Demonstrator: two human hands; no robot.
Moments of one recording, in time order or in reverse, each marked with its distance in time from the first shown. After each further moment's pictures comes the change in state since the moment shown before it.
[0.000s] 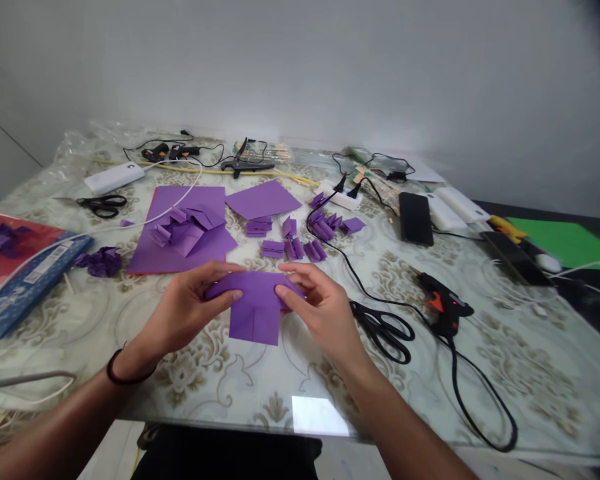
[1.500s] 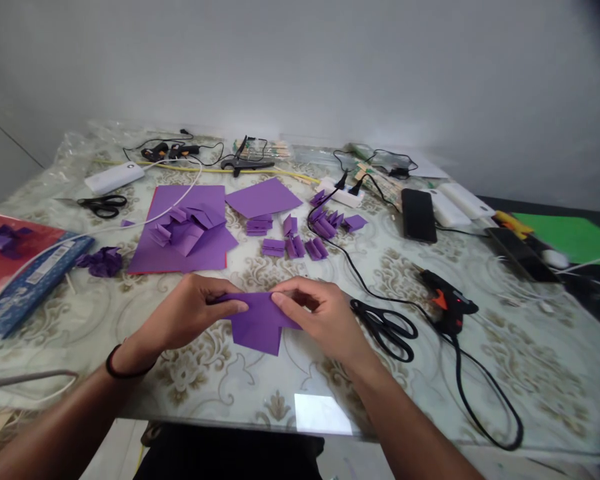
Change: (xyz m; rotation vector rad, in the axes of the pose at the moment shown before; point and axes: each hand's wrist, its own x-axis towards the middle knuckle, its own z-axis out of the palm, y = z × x) left_hand 0.005 0.006 -0.007 0.147 -0.274 -0.156; right_hand -0.001 -0.010 -0.007 -0.348 -0.128 -0.087
